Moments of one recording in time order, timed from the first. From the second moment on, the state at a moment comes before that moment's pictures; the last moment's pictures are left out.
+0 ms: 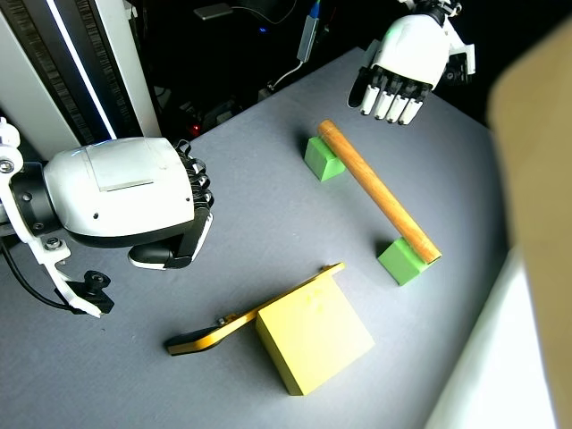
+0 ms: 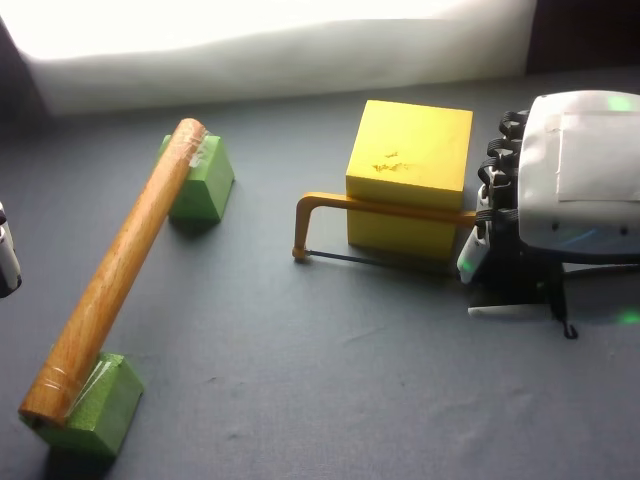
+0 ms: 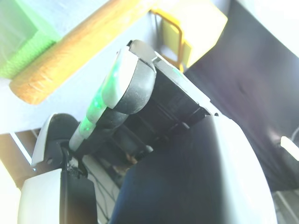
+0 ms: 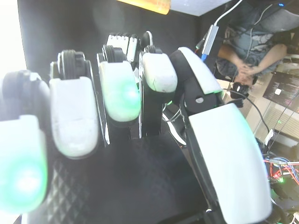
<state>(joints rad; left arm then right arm) 0.61 -0.72 1.41 1.22 -1.11 0.01 -0.34 -0.87 1.01 -1.10 0.69 -0.28</state>
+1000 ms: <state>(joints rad) 0.59 -0.71 1.44 1.21 -1.17 0.02 -0.38 -0.78 1.01 -0.69 0.61 0.11</state>
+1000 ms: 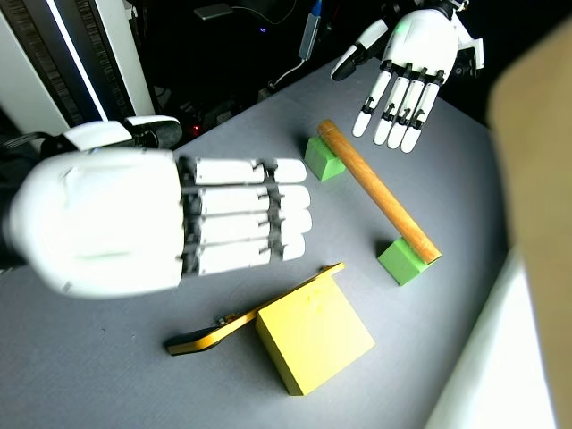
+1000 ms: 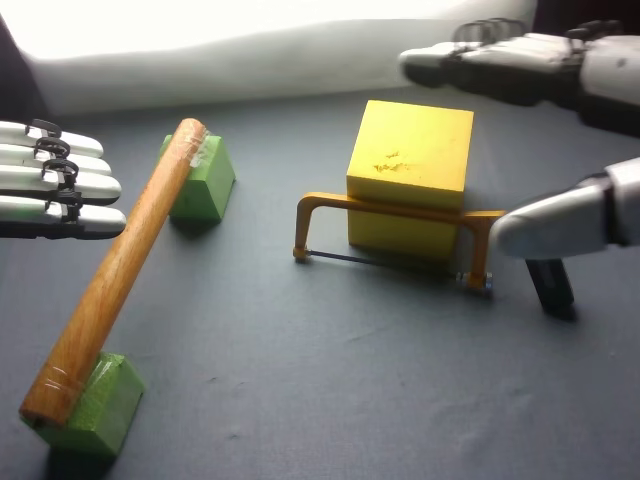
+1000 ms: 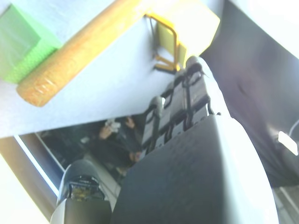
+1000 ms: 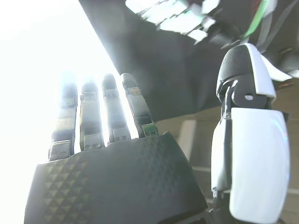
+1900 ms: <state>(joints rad) 0.60 -0.52 1.21 1.27 -0.77 -0.11 -0.67 -0.66 1.02 -0.30 0.58 0.50</state>
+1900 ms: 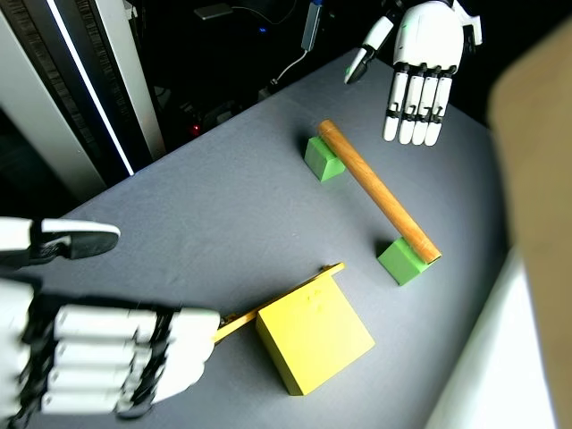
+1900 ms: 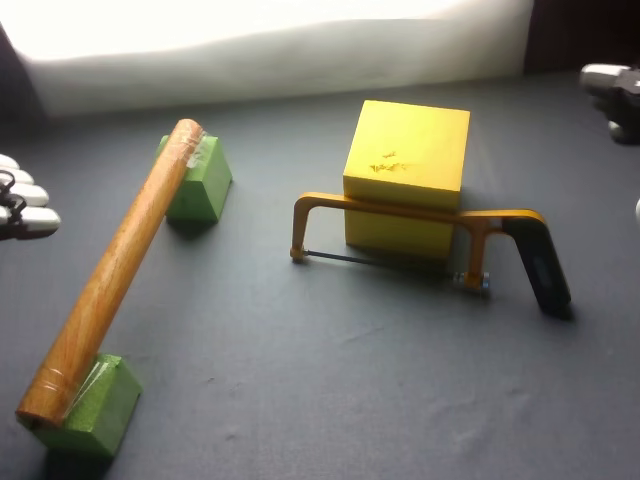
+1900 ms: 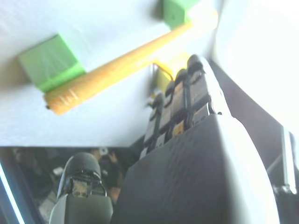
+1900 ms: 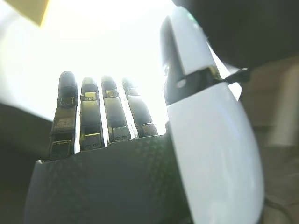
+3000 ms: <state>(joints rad) 0.44 -0.34 0.99 1.41 -0.64 -0.12 -0.84 -0.91 1.37 -0.67 0.76 0.95</state>
